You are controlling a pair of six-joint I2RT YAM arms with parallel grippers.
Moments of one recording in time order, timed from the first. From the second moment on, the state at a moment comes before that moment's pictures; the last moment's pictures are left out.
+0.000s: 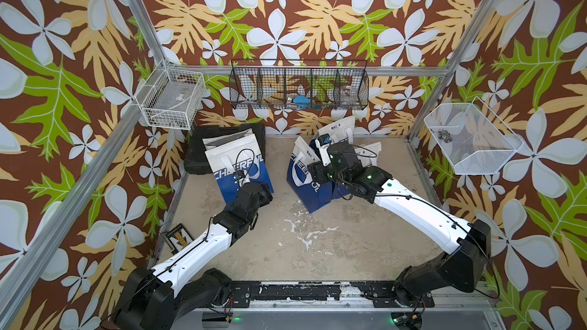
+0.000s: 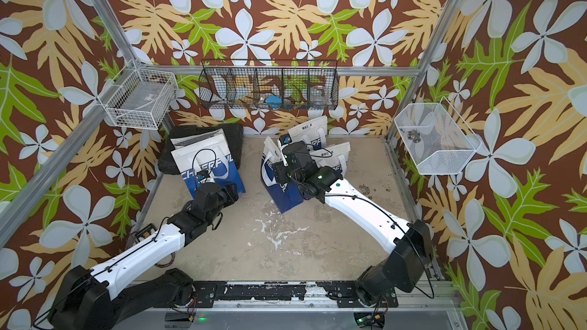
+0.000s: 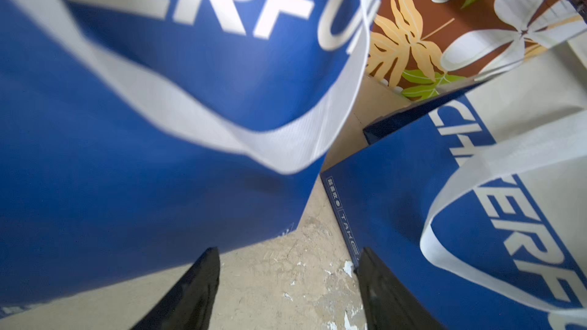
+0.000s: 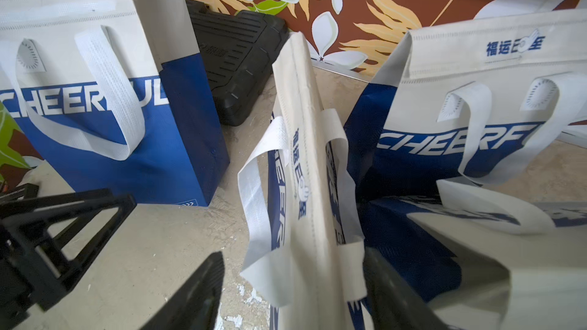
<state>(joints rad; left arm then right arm) -0.50 1.08 0.59 -0.07 -0.31 -0.75 0.73 1.54 1.42 -0.49 0.20 0.19</state>
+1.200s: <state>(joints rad) -0.61 0.65 0.25 0.15 0.09 -0.92 0.77 1.21 1.21 -0.57 -0.05 0.04</state>
